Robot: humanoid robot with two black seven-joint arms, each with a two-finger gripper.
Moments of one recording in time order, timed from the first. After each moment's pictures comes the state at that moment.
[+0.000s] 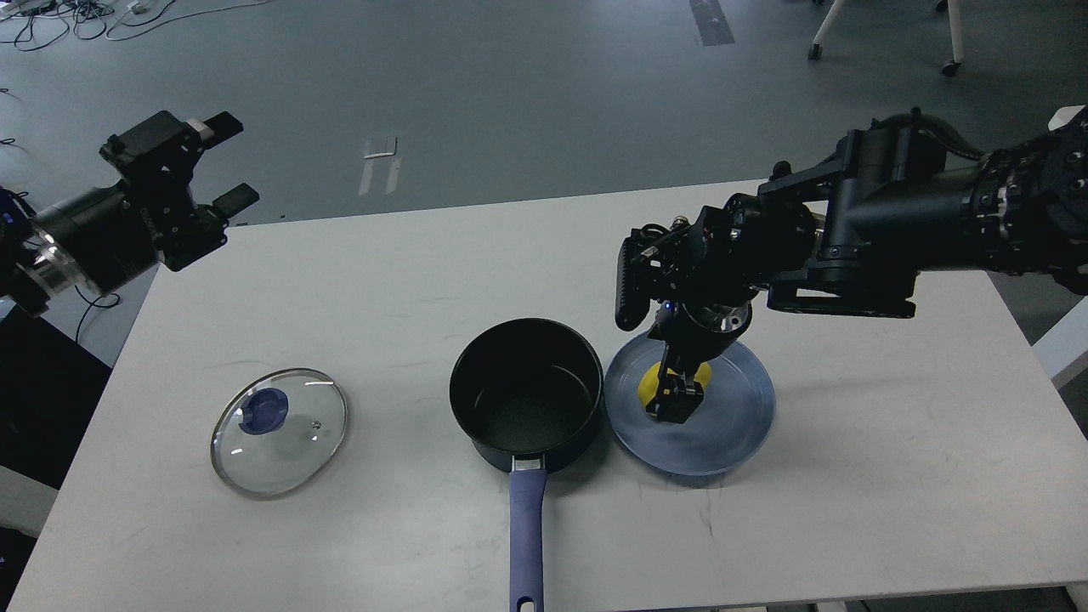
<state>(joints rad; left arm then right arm) -0.93 1.00 -0.33 -1.14 0.48 -0.46 -0.49 1.54 -0.07 -0.69 0.99 -1.68 0.35 0.49</state>
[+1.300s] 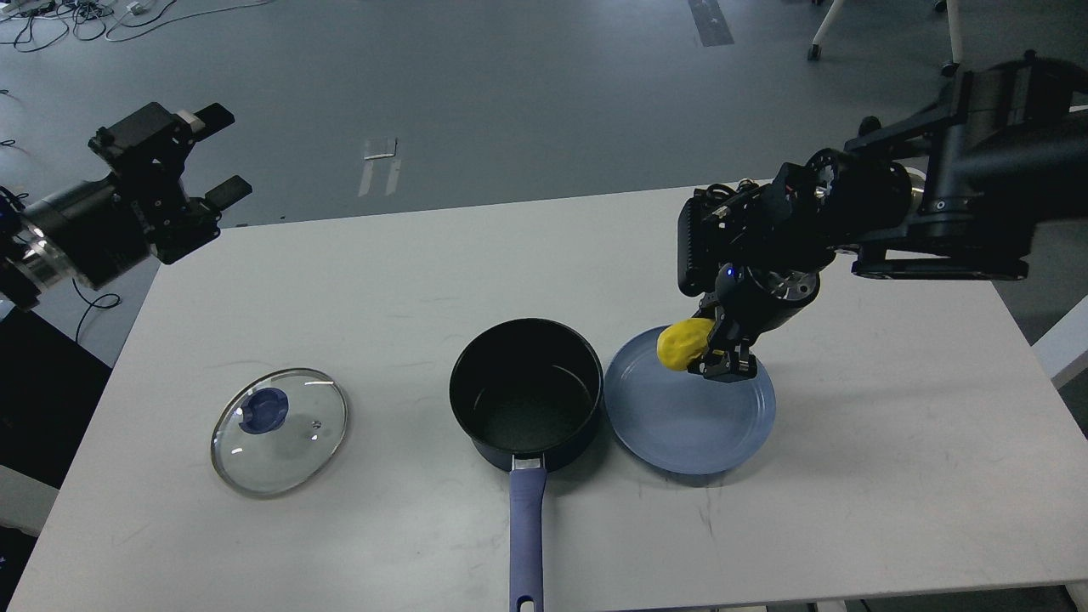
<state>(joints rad) -0.93 1.00 -0.35 -1.14 0.48 -0.46 -0.49 1.71 -0.29 -0.76 1.21 -1.68 0.26 0.49</state>
